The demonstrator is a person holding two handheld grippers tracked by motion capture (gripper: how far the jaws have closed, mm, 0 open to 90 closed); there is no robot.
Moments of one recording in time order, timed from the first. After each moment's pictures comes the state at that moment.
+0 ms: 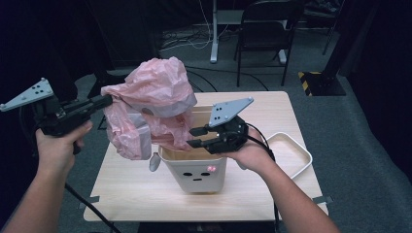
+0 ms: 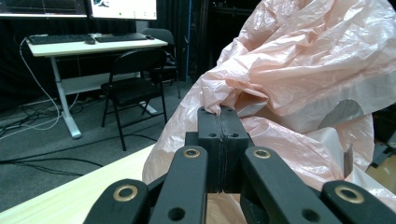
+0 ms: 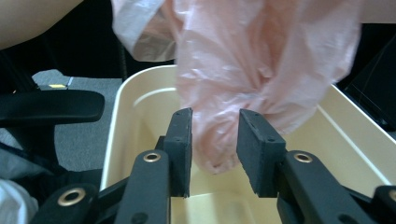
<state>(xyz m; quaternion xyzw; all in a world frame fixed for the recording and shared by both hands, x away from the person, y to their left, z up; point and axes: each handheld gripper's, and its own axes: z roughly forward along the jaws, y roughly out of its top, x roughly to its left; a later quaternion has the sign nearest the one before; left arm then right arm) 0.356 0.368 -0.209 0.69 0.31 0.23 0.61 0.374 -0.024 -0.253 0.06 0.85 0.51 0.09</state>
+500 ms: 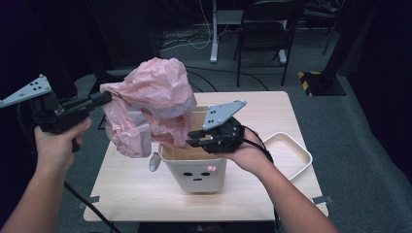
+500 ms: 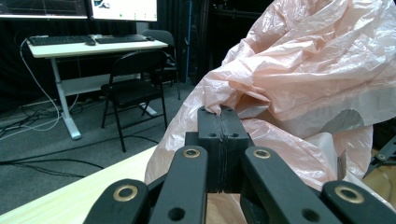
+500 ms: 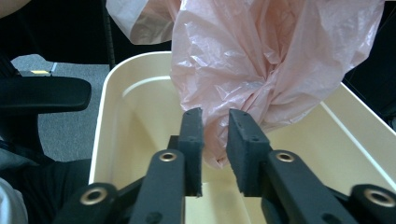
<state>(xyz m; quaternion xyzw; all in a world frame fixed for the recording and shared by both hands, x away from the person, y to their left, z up) 0.359 0.368 -0.204 0.69 0.31 0.22 0.61 0.372 -0.015 -0.256 0.06 0.87 0.48 0.12</state>
